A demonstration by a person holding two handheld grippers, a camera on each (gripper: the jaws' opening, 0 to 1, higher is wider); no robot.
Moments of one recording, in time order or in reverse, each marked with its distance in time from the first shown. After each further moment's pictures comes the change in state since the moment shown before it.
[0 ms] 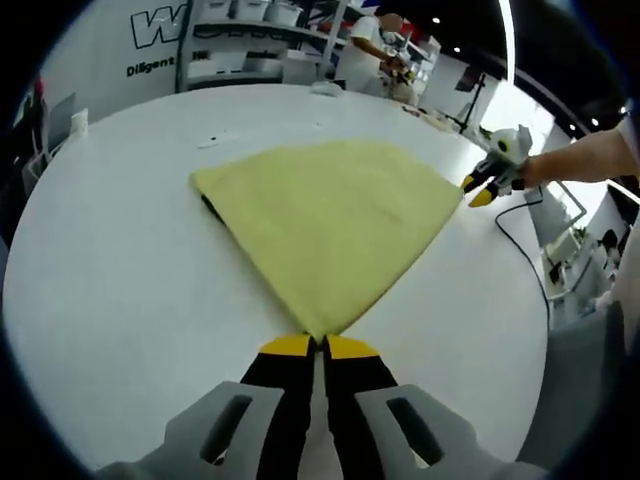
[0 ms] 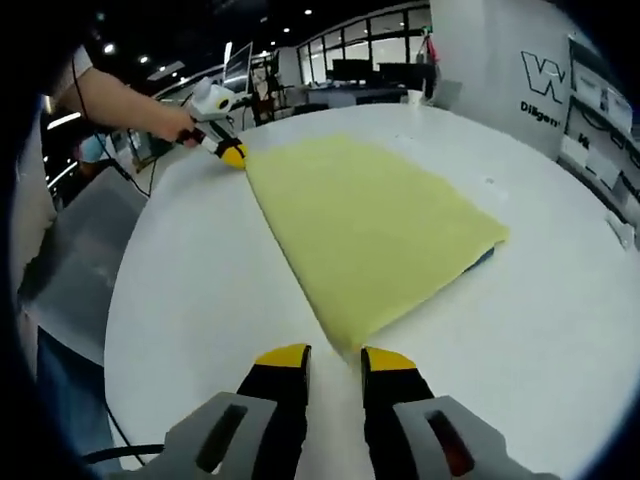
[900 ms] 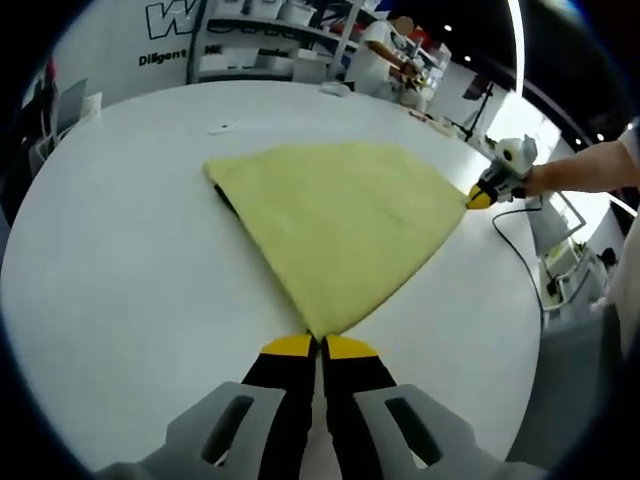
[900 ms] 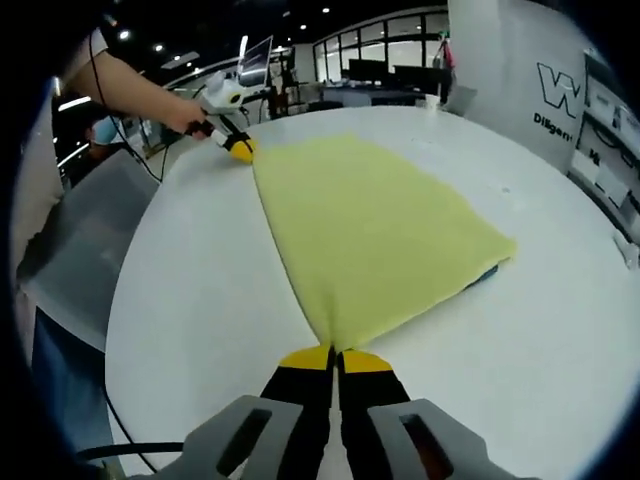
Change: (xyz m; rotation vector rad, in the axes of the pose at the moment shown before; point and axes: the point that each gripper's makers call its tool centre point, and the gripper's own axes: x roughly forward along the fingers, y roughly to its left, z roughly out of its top) left arm -0.018 -0.008 -0.027 -0.061 -0.013 0.004; right arm 0.002 0.030 -0.010 -0.088 0.026 0.029
